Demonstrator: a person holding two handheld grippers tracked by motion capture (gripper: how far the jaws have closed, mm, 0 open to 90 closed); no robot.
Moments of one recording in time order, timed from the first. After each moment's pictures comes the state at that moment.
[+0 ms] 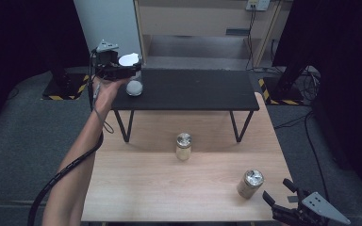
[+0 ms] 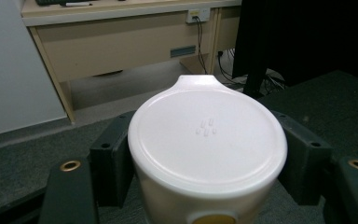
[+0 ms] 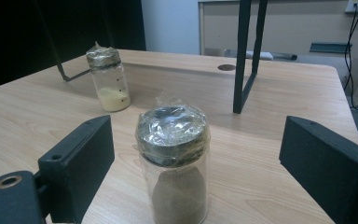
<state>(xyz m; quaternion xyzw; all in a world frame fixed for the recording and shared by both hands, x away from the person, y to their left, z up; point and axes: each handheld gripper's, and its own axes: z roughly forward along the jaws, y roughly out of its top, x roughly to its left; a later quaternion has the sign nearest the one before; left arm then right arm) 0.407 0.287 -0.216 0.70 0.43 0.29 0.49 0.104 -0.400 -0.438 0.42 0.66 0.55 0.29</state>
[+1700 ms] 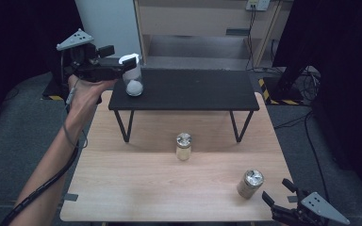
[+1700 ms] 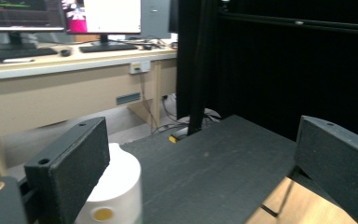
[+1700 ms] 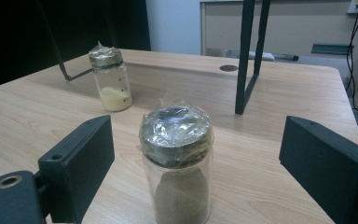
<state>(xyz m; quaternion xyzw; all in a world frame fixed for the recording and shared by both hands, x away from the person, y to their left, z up) 0.336 0.326 -0.177 0.69 0.32 0.25 0.60 0.104 -0.400 -0.437 0.41 0.67 0.55 0.29</state>
